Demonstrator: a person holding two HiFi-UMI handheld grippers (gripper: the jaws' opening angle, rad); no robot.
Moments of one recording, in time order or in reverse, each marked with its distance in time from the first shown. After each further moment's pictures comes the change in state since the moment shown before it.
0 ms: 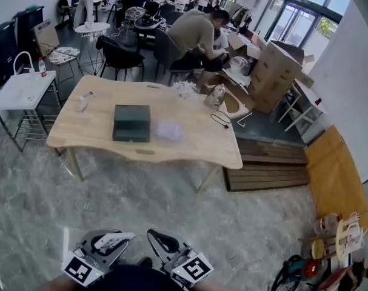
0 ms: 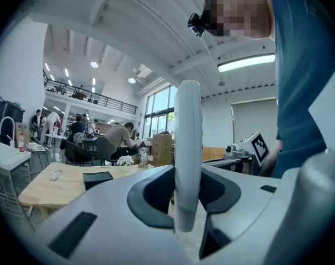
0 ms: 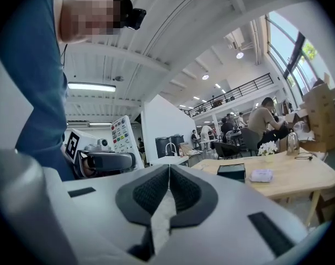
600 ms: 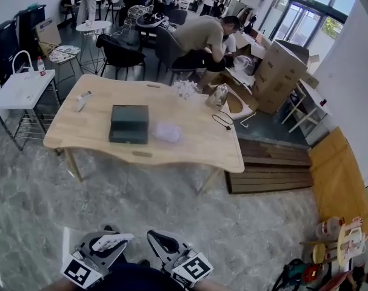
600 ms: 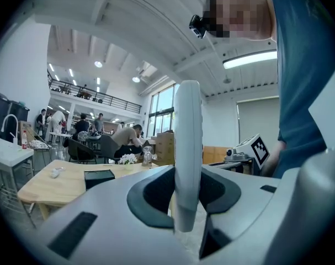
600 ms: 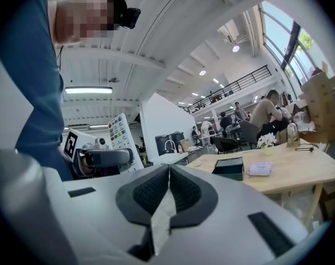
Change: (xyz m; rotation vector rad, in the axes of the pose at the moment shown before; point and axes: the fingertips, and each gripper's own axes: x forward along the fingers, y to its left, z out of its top) left arm 0.045 0.003 -0.010 -0.013 0.005 0.048; right arm -0.008 -0.055 -0.020 0.061 0.042 0.007
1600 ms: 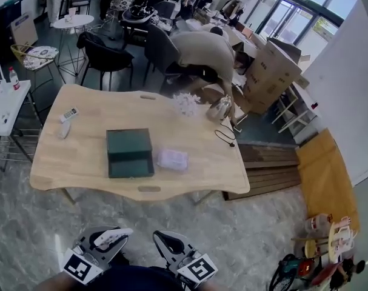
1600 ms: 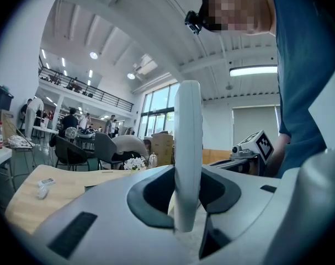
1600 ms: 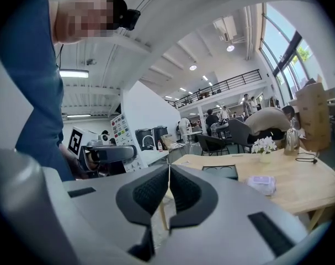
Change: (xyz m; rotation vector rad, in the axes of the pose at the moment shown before) left arm 0.107 0.296 0.022 -0.023 -0.003 -0.140; right arm 0.251 -0.127 0.040 -0.040 0.052 -0.170
